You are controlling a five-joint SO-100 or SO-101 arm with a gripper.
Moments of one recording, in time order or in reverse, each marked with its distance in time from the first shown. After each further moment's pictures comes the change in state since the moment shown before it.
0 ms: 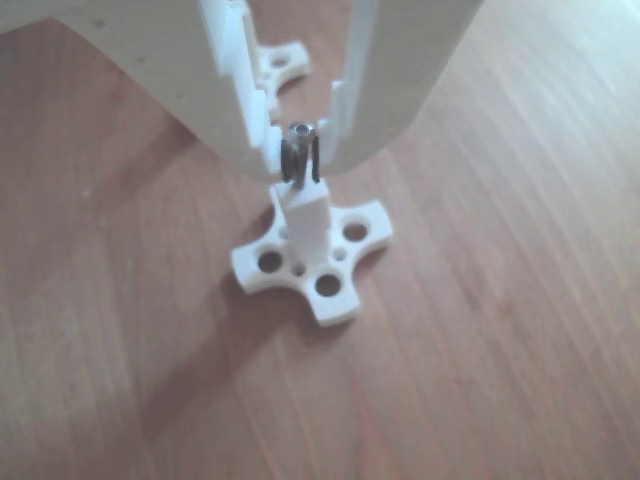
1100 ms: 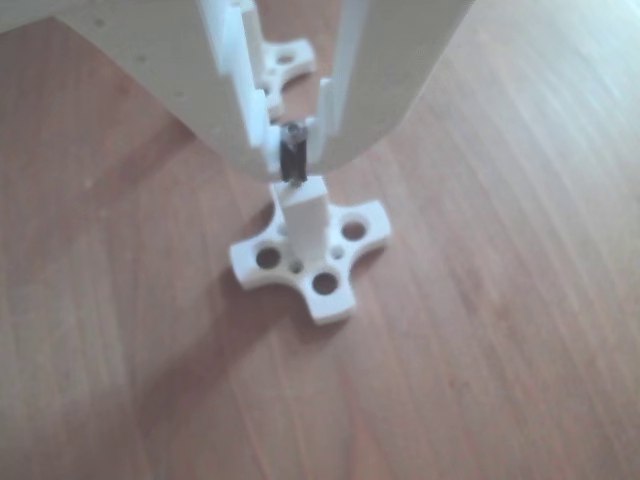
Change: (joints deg) arm 0.0 1.3 0.0 2.0 -1.8
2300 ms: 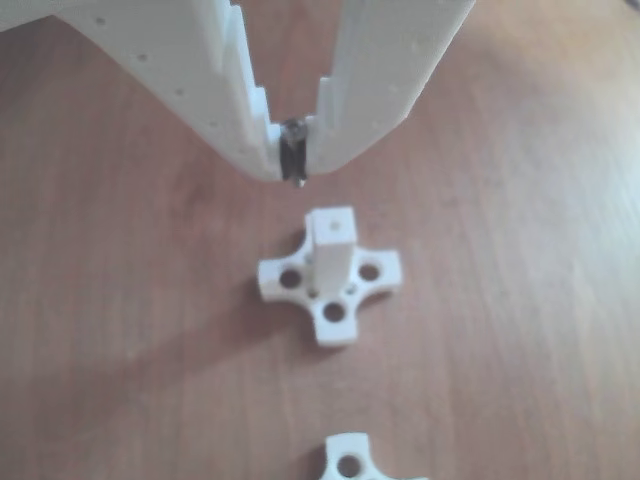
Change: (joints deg) arm -18.3 14.1 11.7 -4.0 5.9
